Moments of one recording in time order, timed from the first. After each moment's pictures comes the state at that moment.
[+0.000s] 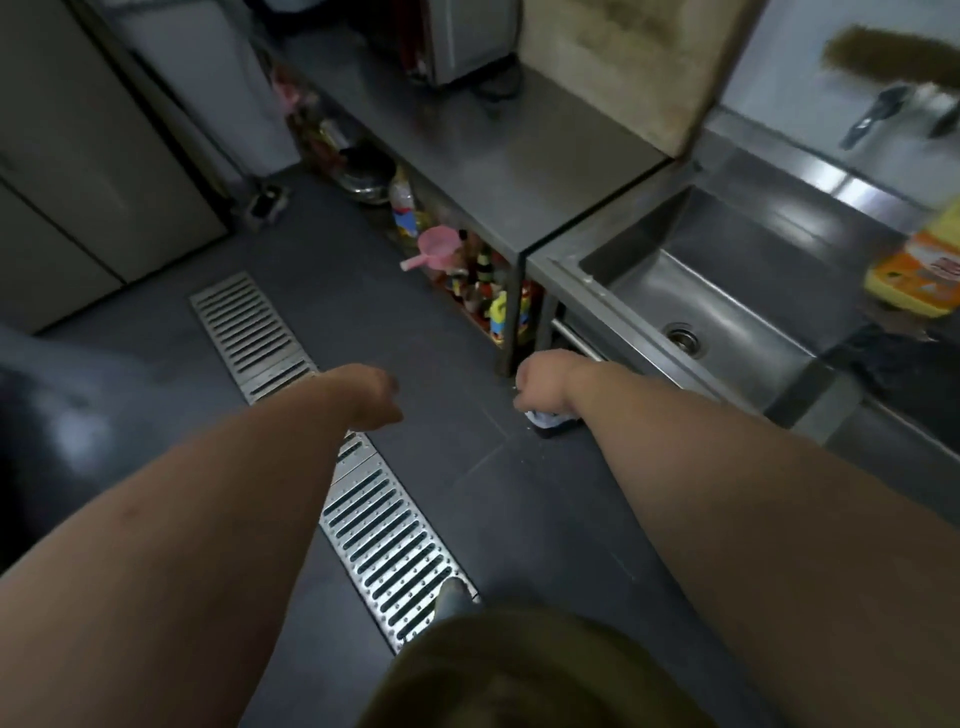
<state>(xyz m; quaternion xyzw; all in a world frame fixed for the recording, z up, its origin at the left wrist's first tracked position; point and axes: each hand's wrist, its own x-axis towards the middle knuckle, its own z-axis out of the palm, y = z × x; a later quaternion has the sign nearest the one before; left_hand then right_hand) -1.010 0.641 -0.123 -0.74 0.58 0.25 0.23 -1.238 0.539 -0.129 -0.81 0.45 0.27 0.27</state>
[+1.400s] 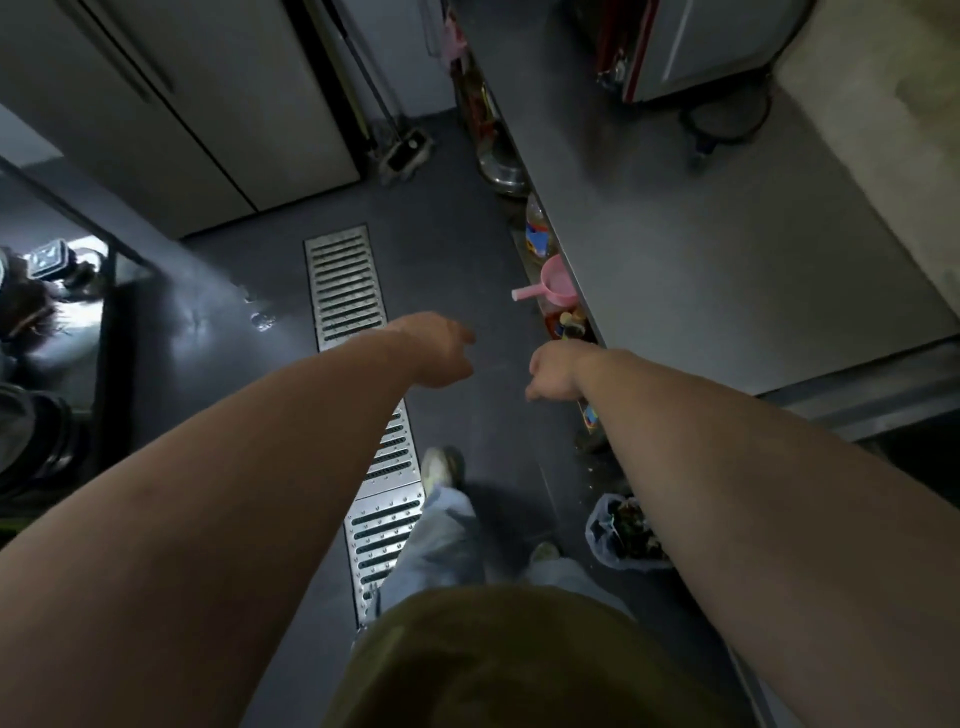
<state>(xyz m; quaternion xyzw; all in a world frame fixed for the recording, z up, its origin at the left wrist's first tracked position) -0.830 0.305 -0.136 -0.80 0.52 0.26 0.18 -0.970 0.174 -0.201 -0.86 0.29 0.34 0.27</state>
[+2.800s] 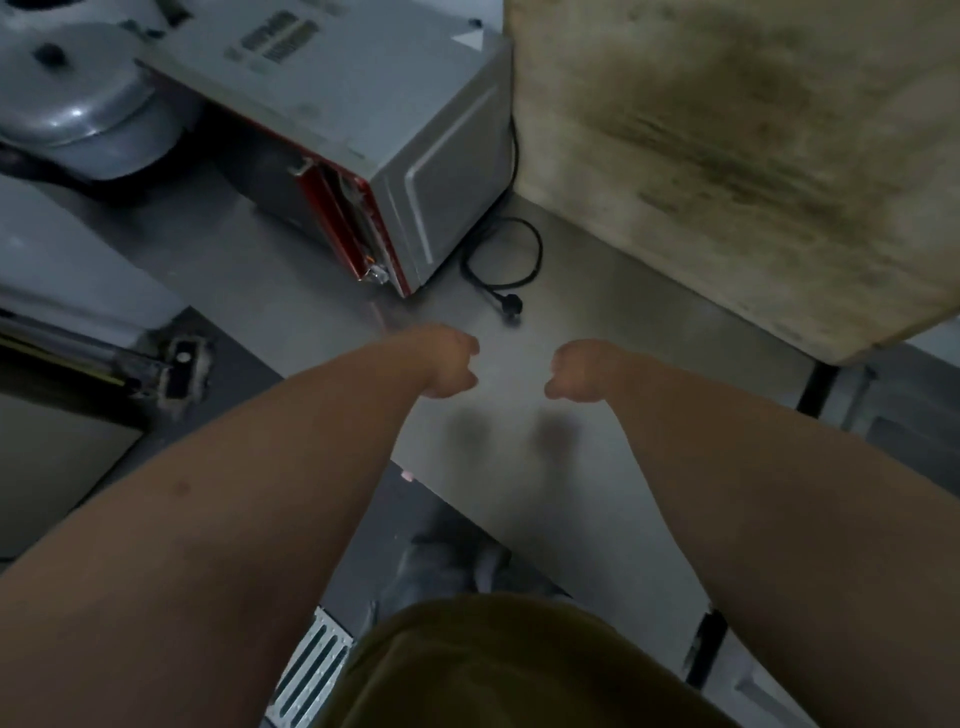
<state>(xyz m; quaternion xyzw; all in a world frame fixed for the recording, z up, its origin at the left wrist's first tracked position) -0.738 -0.186 -0.137 -0.57 0.75 0.21 0.27 -0.950 -0.207 -0.189 -0.71 0.58 0.26 0.29</state>
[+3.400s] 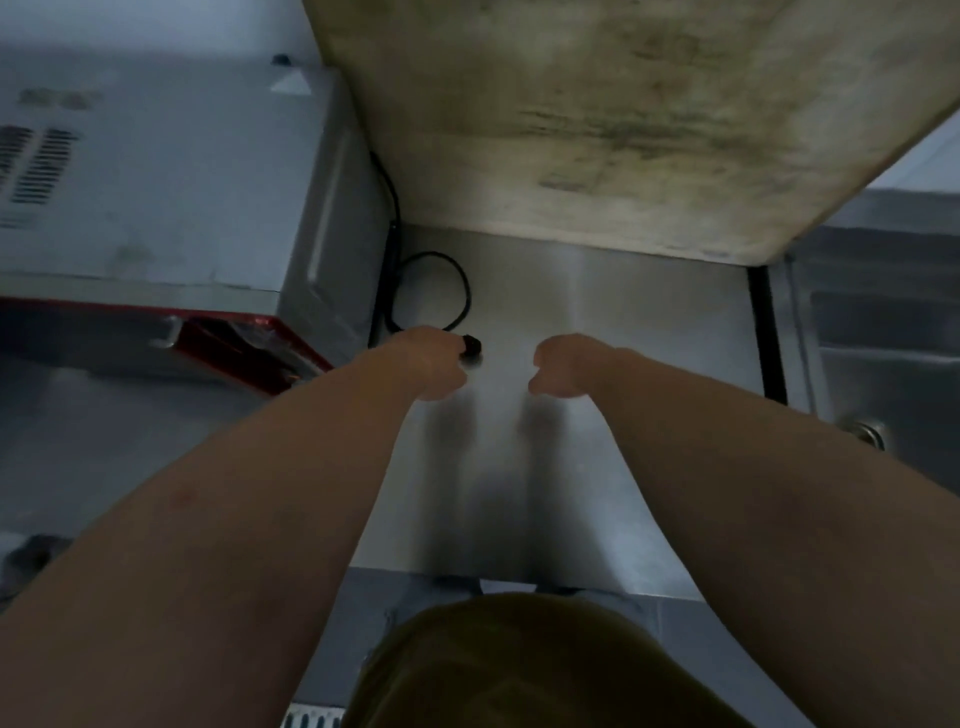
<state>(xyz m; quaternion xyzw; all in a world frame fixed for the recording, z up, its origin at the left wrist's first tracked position) -0.736 -0.337 -0.178 -0.39 0.84 0.19 0.31 -0.925 -0.255 -0.206 -0.55 0.74 0.16 0.36</state>
